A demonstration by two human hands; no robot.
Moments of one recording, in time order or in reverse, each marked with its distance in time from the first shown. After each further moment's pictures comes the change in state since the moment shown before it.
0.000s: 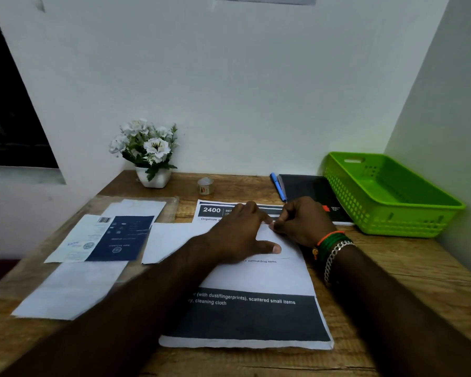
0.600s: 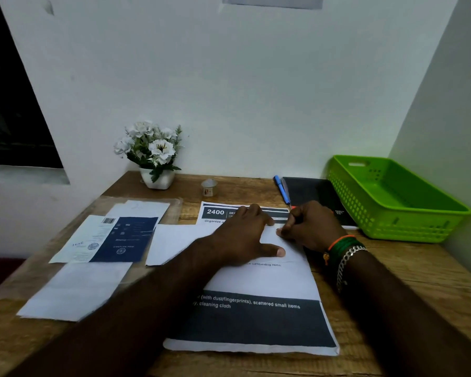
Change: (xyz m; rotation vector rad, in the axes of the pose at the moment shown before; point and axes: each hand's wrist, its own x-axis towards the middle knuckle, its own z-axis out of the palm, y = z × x) left_hand 0.002 -0.002 0.001 0.004 -0.016 -0.013; right_hand -0.002 -0.001 -0.006 -0.045 -0.042 0.045
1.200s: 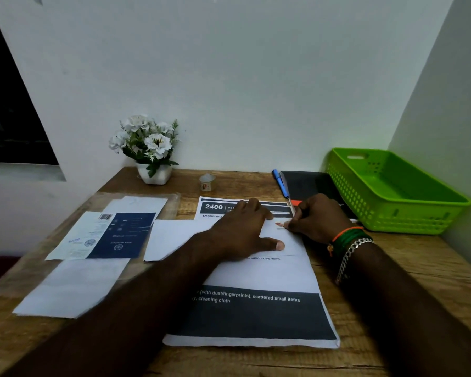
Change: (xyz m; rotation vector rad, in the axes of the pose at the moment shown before) left_hand 0.000 0.001 -0.001 0.048 -0.021 0.003; right_hand 0.002 0.009 -0.006 -0.030 0.024 0.043
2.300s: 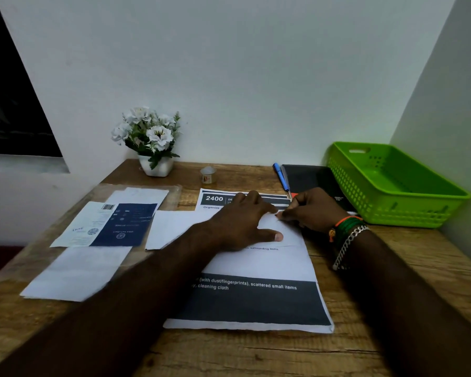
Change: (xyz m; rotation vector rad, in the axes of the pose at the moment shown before) left_hand -0.003 -0.002 0.002 -0.018 0.021 0.036; right_hand -0.003 -0.006 -0.001 0.285 -0.134 0.021
